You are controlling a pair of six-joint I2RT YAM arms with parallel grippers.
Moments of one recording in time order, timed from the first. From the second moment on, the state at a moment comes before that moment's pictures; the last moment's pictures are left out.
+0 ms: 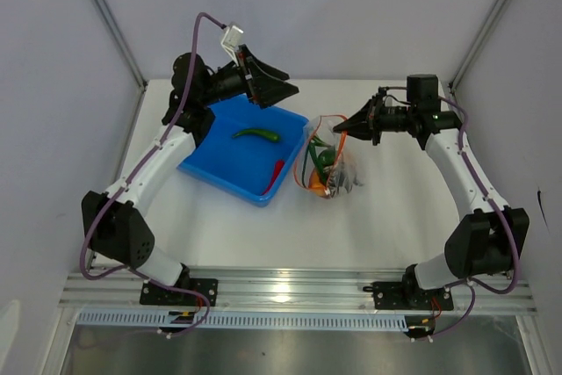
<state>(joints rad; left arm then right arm) -0.36 1.53 1.44 0.33 0.88 -0.63 0.14 1.47 1.37 -0.54 -1.11 1.22</state>
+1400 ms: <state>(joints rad) -0.24 1.95 1.85 -0.63 0.05 -1.06 0.07 1.63 1.44 -0.64 -1.10 1.09</state>
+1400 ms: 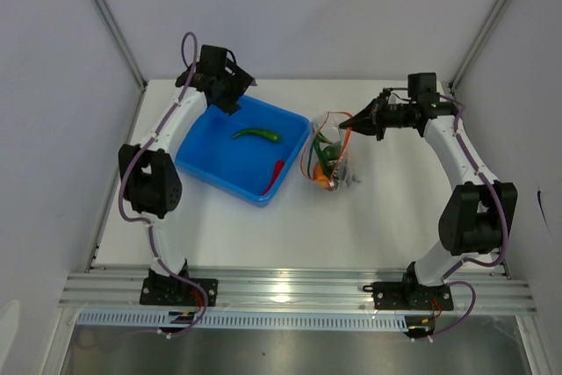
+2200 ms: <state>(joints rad) -0.21 2.31 2.21 -1.18 -0.22 -1.49 0.05 1.66 1.45 -0.68 -1.10 1.04</state>
